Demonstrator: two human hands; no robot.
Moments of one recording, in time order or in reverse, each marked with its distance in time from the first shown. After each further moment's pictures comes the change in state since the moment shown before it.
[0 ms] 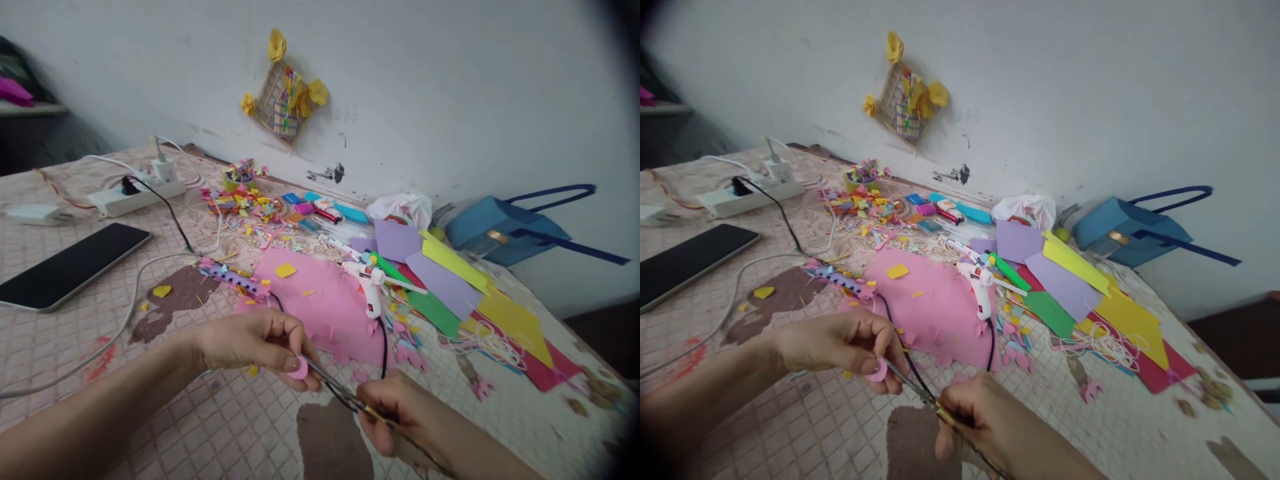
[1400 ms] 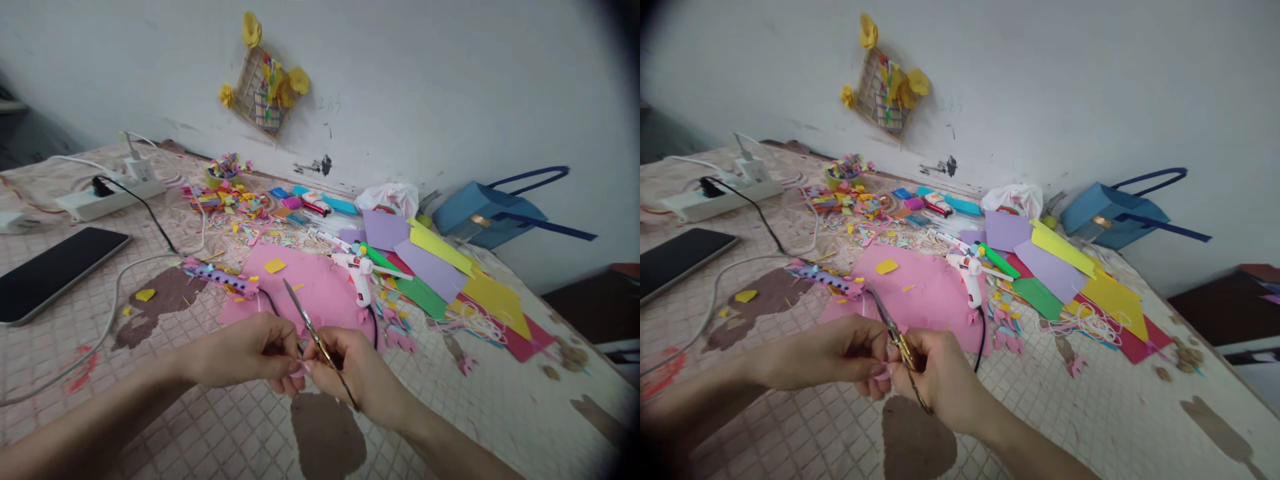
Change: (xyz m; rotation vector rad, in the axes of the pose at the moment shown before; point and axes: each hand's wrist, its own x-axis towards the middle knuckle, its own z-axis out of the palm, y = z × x) left_hand 0.000 0.001 0.019 0.402 0.157 -0.139; right_hand 0.046 -0.013 0.025 0.298 0.343 -0.203
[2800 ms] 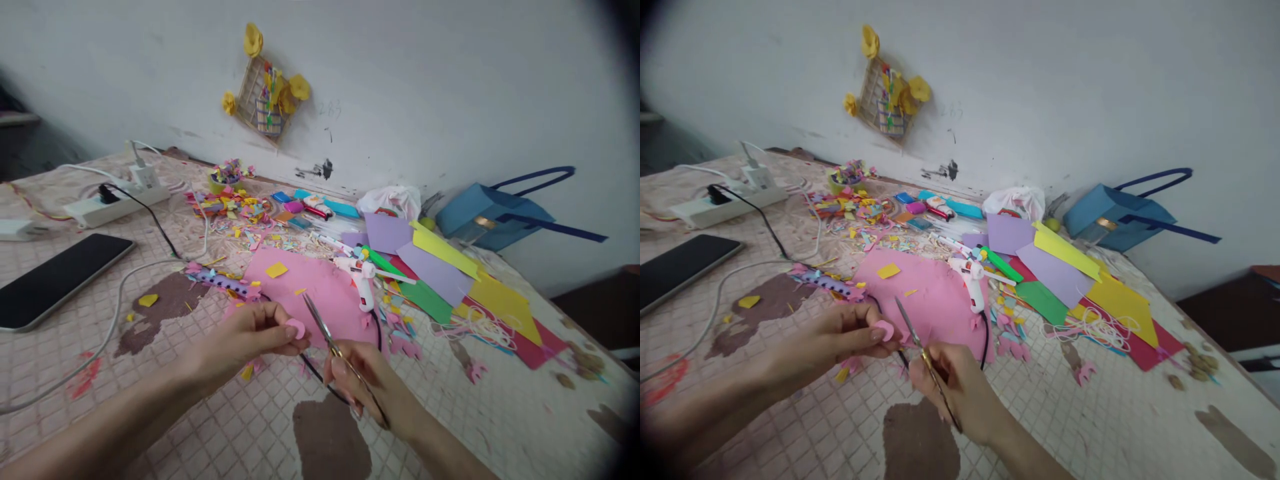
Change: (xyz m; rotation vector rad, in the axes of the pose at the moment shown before) left_hand 0.003 -0.004 0.000 -0.315 0.370 0.138; right_hand -0.014 0.020 -0.014 0.061 -0.006 -0.003
